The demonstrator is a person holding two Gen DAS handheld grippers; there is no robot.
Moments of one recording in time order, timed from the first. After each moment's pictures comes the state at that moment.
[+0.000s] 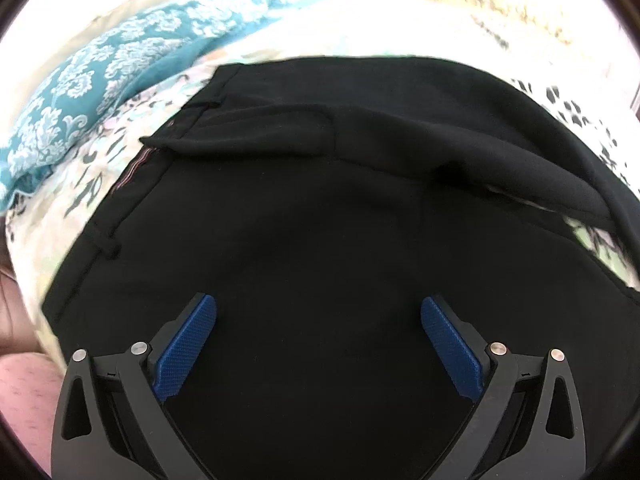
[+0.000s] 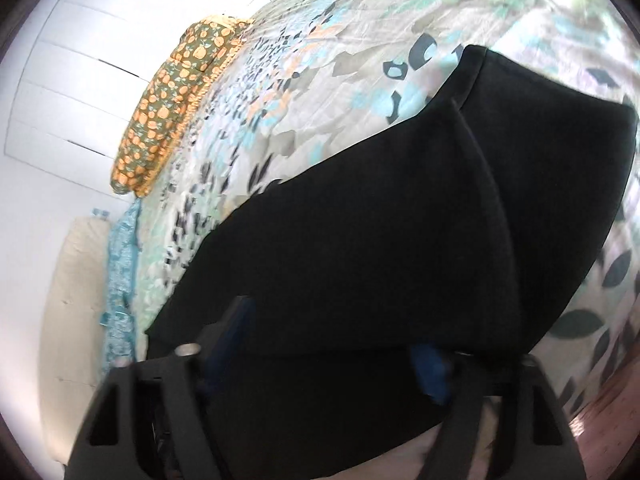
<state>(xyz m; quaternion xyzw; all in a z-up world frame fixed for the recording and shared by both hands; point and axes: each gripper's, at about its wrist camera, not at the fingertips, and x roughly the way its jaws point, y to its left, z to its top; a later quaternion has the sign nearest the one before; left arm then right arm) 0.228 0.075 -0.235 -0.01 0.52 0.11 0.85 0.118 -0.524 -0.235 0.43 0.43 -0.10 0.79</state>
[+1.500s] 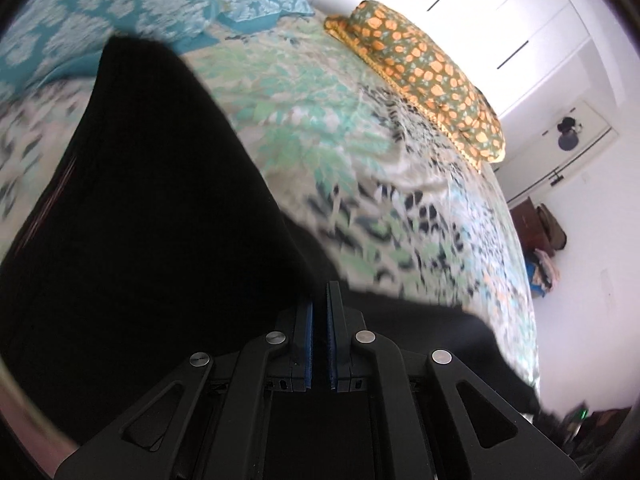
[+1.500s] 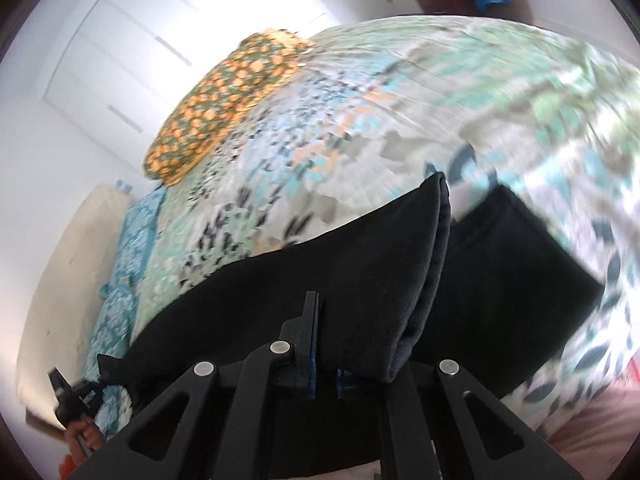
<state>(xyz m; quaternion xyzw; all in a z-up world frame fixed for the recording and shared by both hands) 0.236 0.108 -0.145 -0.27 0.46 -0.06 0.84 0.120 -0.568 -0.158 0.35 0.39 -0.04 0.85</state>
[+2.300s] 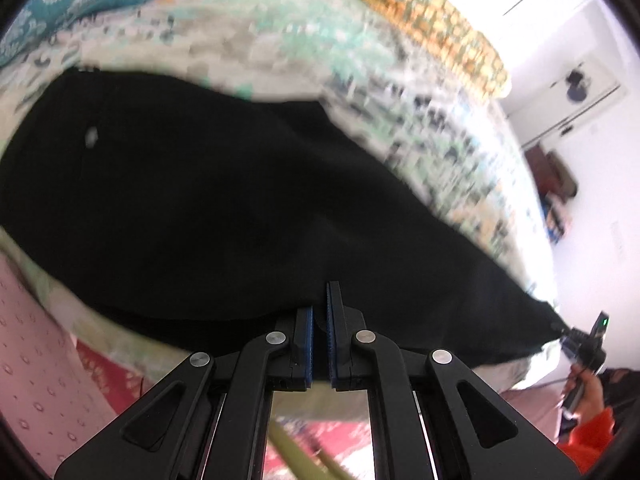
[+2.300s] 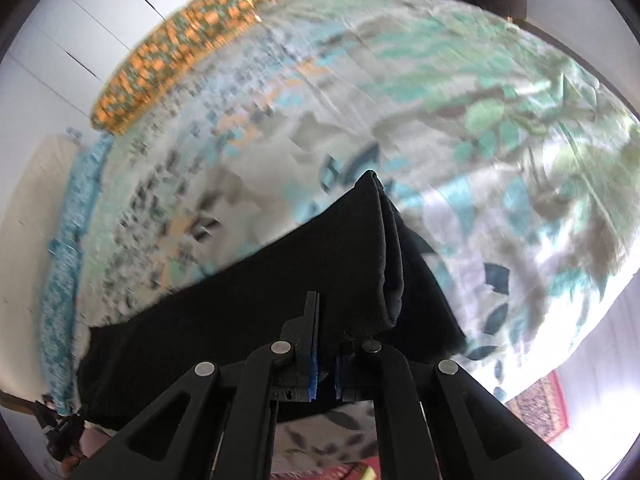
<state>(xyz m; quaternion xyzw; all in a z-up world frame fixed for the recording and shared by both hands) 0.141 0.086 -0.186 -0.22 0.55 -0.08 0.80 0.119 -0.635 -0.188 0.28 0.54 -0.10 0.79</state>
